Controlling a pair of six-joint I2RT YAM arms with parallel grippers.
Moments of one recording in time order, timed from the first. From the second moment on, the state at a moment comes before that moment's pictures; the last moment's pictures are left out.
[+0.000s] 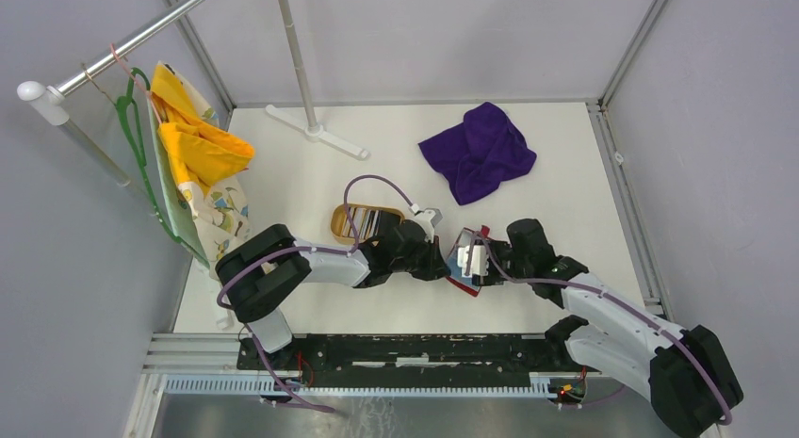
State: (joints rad) left arm -0.99 1.70 0.72 0.35 0.14 -0.72; right arm 0.54 0.95 0.38 -0.21 -0.42 -0.98
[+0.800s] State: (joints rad) left arm -0.99 1.70 0.72 0.33 0.13 -0.71; right arm 0.40 1.03 0.45 -0.20 -0.51 -0.81
